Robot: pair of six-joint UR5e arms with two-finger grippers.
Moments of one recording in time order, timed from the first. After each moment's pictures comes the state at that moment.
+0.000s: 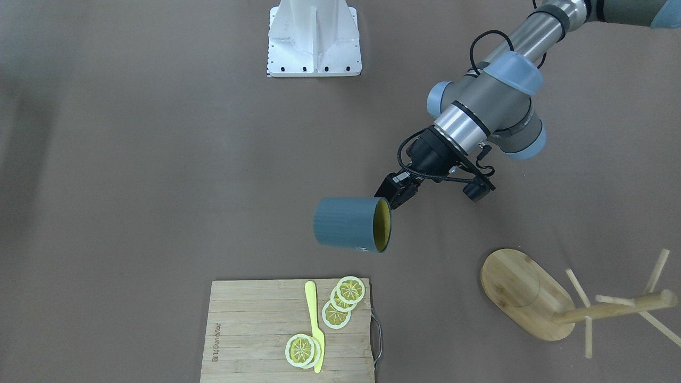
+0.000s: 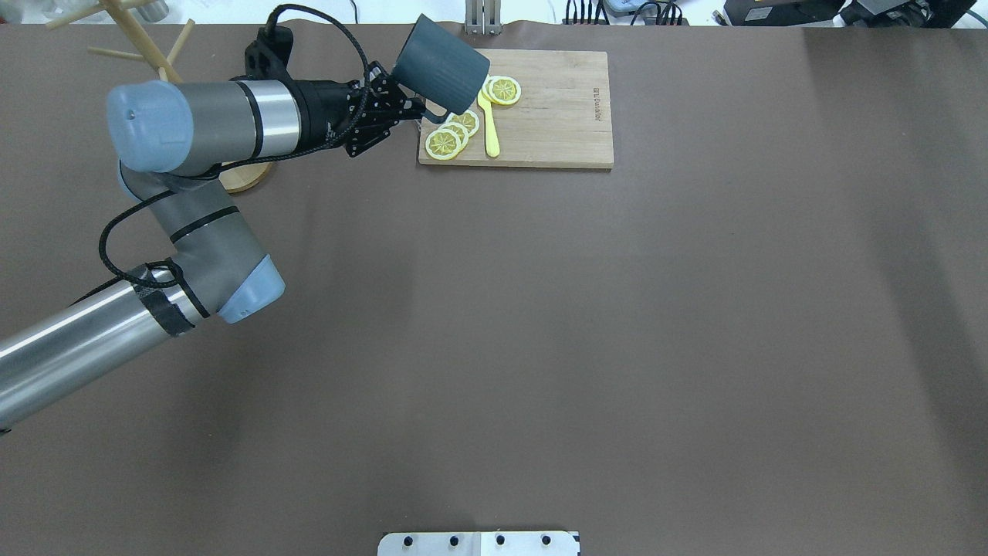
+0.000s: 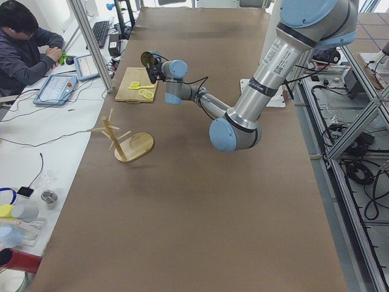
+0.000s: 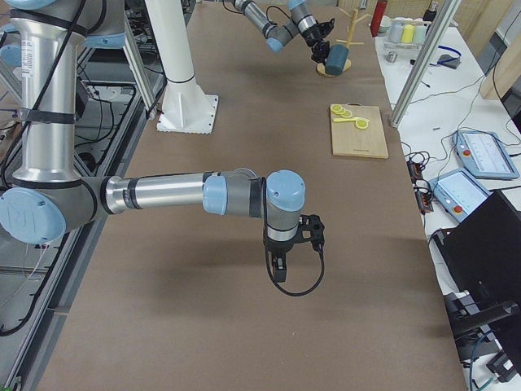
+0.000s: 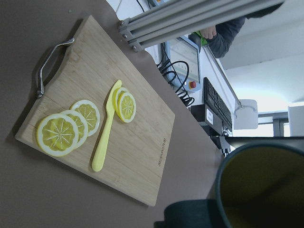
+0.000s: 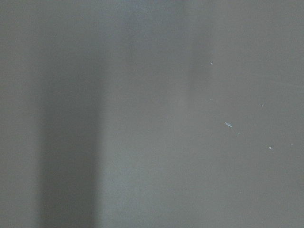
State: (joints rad) left arm -0.79 -2.19 -1.37 -2.86 -1.79 -2.08; right arm 1.61 -1.68 1.81 -1.74 2.26 -0.16
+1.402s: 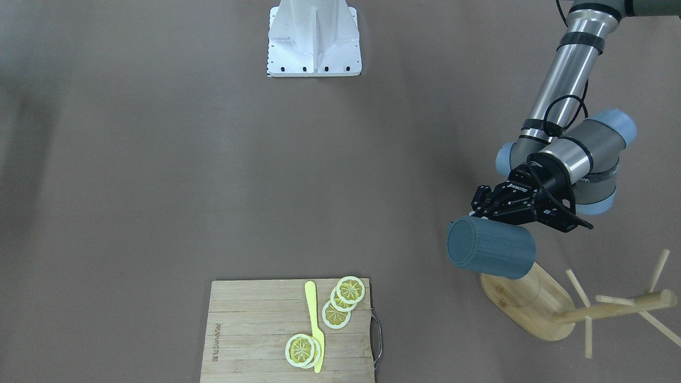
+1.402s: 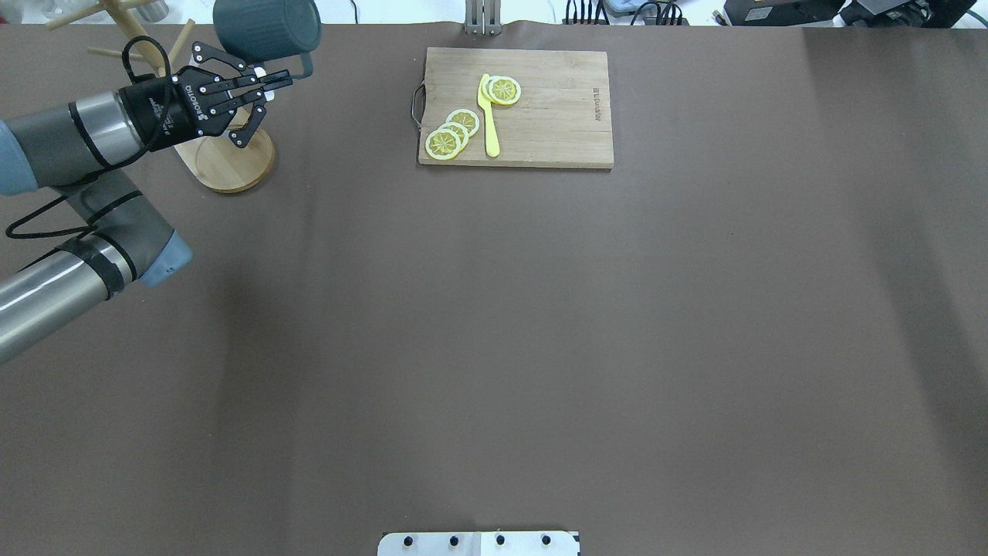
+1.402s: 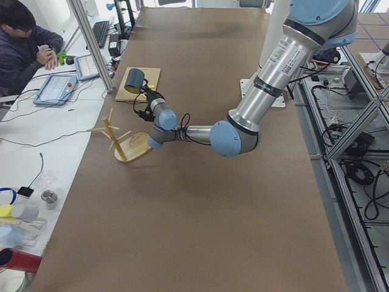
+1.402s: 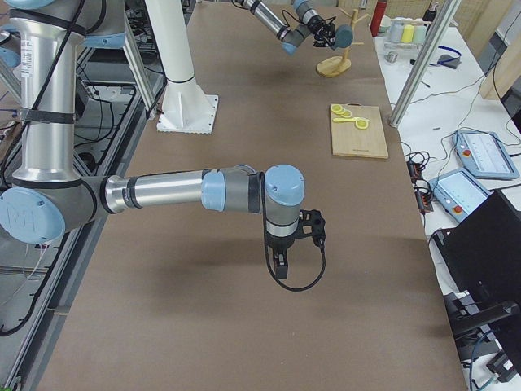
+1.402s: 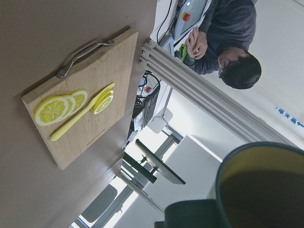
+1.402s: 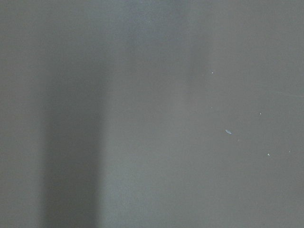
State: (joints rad) left arm -0.91 -2.17 -0.88 -3.80 -1.80 -2.89; right arm 1.61 -1.67 1.84 -1.74 2.26 -0.16
